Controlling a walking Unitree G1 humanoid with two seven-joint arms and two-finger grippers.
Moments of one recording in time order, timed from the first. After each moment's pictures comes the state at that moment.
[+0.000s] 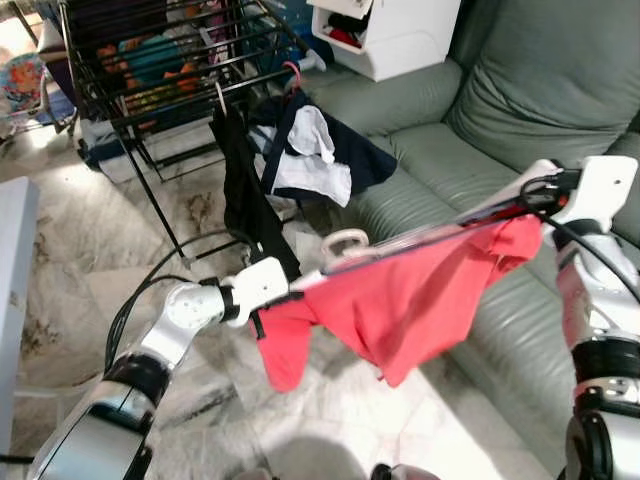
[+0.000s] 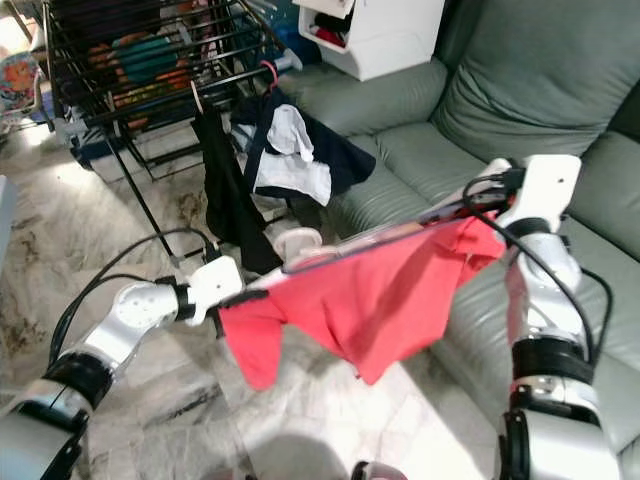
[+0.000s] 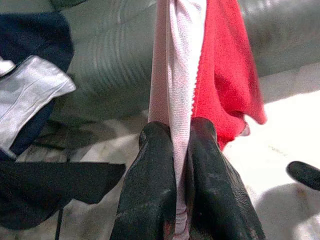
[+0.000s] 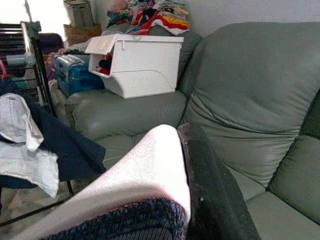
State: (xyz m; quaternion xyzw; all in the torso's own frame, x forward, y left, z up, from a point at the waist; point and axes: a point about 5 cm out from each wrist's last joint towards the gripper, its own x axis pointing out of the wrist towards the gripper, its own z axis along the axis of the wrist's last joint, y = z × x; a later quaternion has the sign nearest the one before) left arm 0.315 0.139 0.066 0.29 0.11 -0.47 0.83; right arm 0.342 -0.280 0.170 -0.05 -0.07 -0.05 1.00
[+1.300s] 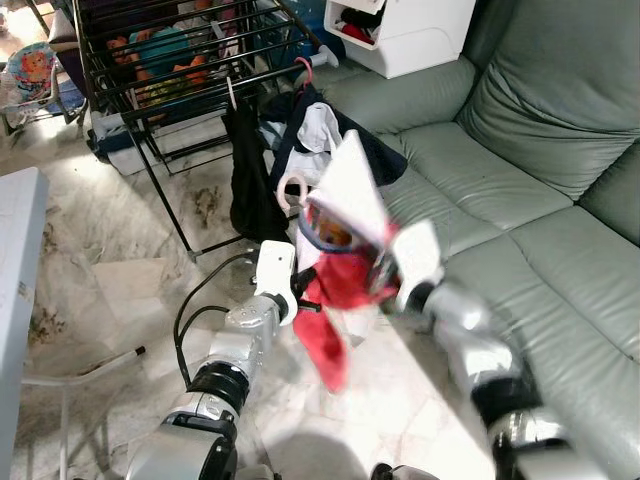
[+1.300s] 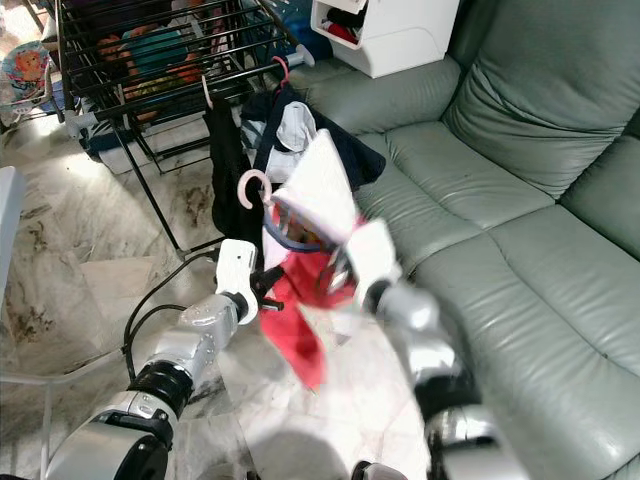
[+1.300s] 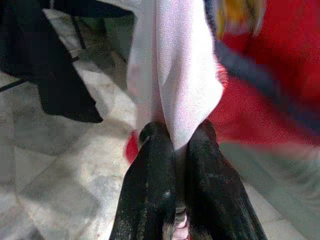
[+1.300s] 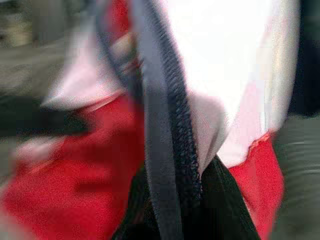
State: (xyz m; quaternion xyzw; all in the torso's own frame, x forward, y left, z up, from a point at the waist) left arm 0.322 0.079 0.043 -0.08 0.22 -0.18 0.96; right arm 0.308 -0.120 0.066 -0.08 0.10 0.31 0.94
